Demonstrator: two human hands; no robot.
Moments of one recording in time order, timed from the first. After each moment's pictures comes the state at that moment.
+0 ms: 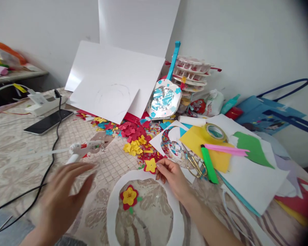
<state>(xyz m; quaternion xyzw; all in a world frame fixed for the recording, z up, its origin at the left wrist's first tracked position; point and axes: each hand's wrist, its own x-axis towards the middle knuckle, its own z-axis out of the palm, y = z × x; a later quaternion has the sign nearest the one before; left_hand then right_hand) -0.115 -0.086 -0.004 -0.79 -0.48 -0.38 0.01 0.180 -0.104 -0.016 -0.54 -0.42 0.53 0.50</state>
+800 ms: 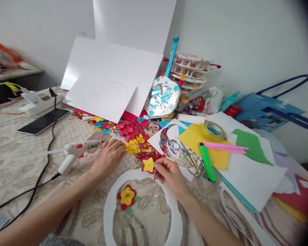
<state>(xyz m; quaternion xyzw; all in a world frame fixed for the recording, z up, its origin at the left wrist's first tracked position) -0.039 -0.003 -0.010 -0.90 -0.39 -0.19 0.03 0.180 -0.103 -0.014 -0.54 -0.41 0.54 0.50</state>
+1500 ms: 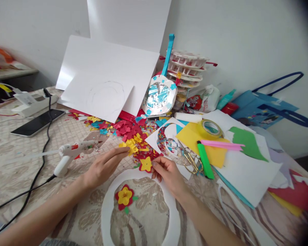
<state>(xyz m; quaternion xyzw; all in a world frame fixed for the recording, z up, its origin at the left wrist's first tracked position) -0.051 -0.021 -0.013 -0.91 -0.22 -0.34 -0.02 0.180 -0.104 -0.010 -0.54 -0.42 0.54 0.50</state>
